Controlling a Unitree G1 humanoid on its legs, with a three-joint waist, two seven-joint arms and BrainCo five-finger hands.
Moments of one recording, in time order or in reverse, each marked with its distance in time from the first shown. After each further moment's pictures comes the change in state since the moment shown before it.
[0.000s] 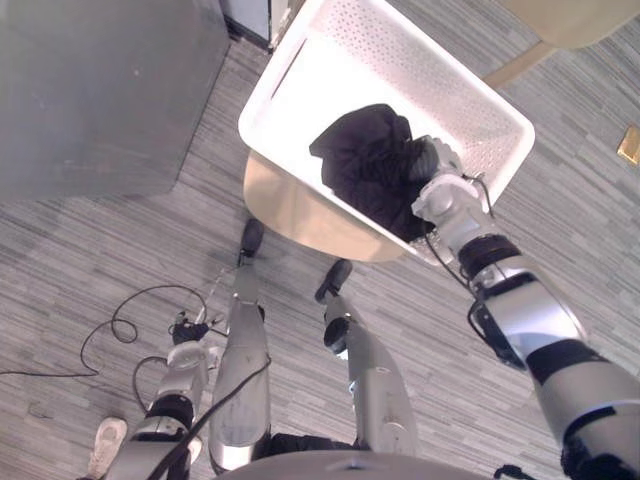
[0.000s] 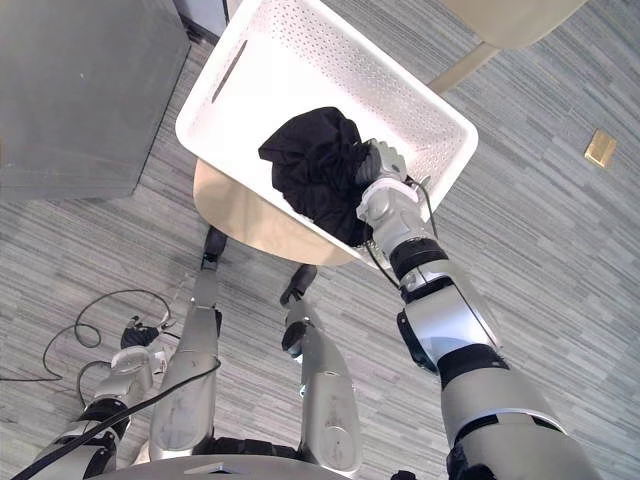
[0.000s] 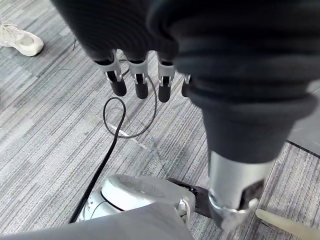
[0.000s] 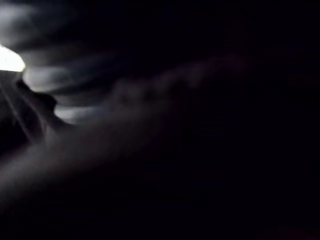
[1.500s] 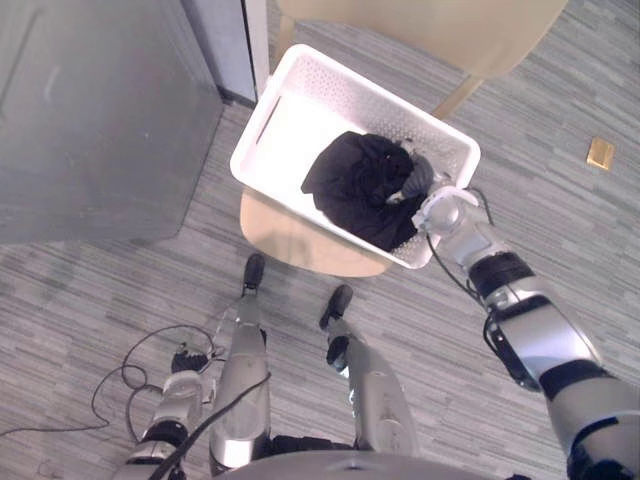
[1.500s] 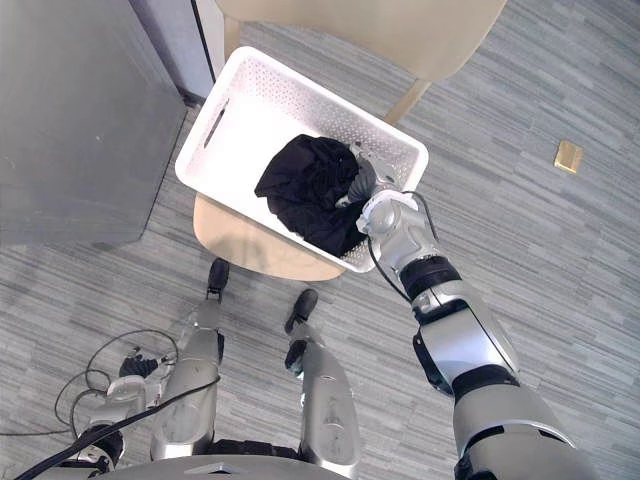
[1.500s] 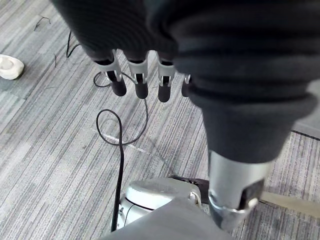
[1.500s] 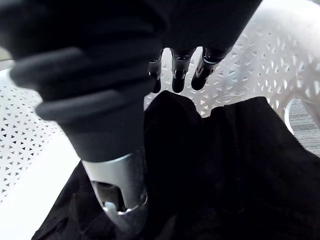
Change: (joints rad) left arm 0.094 0.007 -0.006 0.039 0.085 0.026 -0.058; right arm 0.103 -0.082 0.006 -0.190 0.001 -0.050 0.090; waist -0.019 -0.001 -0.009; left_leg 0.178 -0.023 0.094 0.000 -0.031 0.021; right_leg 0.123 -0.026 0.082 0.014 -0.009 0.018
